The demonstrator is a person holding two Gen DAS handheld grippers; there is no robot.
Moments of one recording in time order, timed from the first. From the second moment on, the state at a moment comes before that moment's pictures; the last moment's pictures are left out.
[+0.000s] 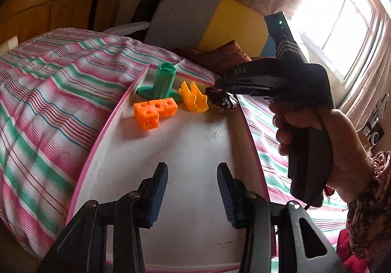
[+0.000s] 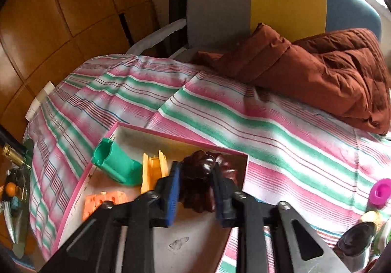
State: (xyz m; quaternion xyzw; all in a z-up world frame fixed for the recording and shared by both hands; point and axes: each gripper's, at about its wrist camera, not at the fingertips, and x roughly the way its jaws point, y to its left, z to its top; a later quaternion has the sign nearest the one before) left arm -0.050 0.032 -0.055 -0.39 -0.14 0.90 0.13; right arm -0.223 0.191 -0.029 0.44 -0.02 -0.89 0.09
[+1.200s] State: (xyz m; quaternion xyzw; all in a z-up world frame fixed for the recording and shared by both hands) left arm -0.012 0.075 -0.055 -0.39 -0.08 0.90 0.20; right arm -0.087 0.238 -0.018 0.43 0.02 -0.90 0.06
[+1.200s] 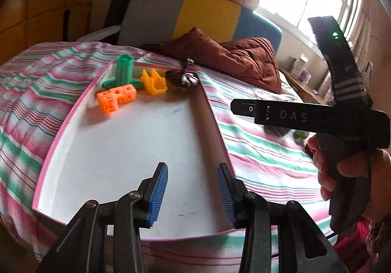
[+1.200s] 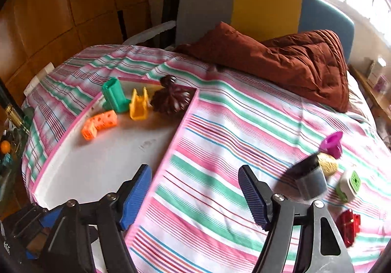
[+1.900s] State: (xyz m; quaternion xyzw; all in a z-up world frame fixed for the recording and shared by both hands) left arm 0.046 0.128 -0.039 -0.37 -0.02 0.88 0.31; right arm -0.025 0.421 -0.032 0.45 0.01 -0.88 -0.11
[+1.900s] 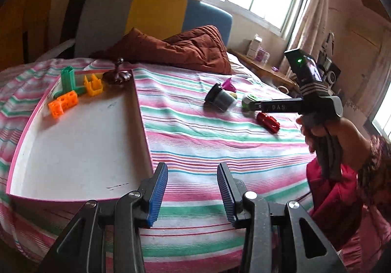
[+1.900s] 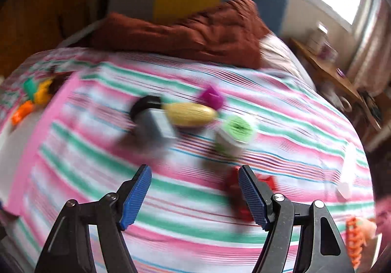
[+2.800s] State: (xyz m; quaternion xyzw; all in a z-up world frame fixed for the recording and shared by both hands) left arm -0.044 0.257 -0.032 -0.45 -0.02 0.84 0.30; right arm -0.019 0.484 -0.067 0.54 -0.06 -0.83 -0.10
